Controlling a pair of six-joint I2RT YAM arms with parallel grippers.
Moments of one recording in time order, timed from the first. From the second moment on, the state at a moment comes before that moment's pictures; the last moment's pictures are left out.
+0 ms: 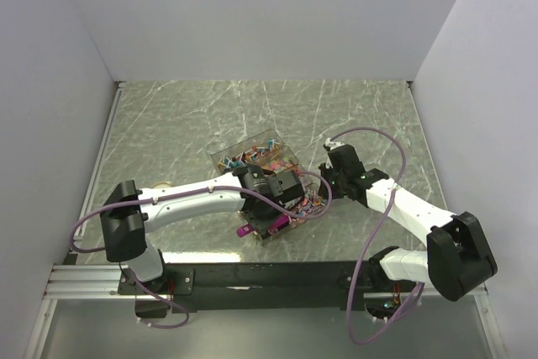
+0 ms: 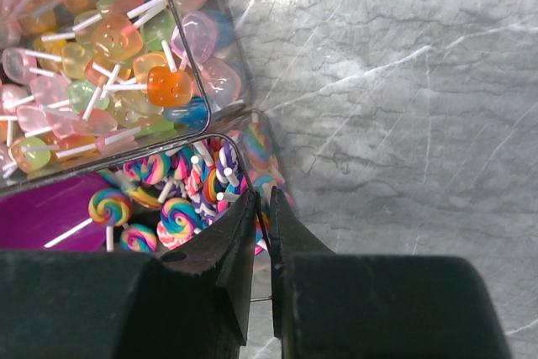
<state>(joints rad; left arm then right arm) -1.19 1.64 1.38 -1.10 -0.13 -0.35 0.47 1.24 0.66 -0.38 -0.02 0.35</state>
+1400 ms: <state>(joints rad) -1.18 1.90 1.70 -1.28 -0.07 -0.25 0.50 1.25 0.68 -0.38 -0.01 0.35</state>
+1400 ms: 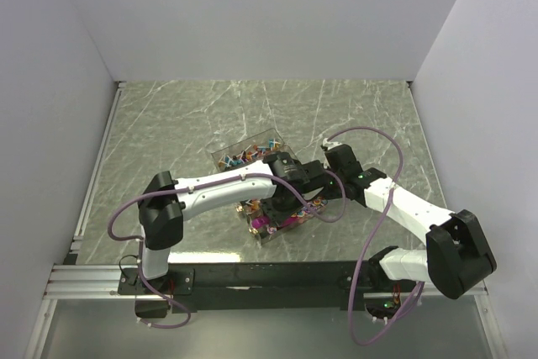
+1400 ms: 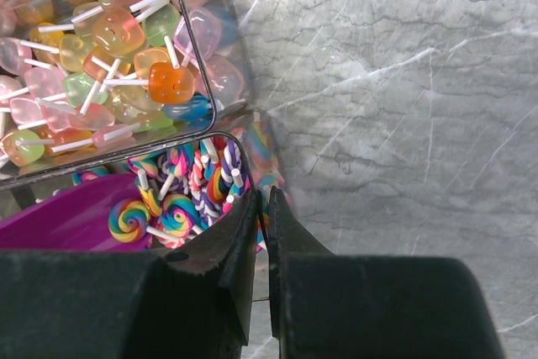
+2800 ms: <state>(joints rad) -1.21 1.79 1.42 -1.02 -0.15 -0.33 0.50 1.29 0.67 -0.27 0.03 0.36</state>
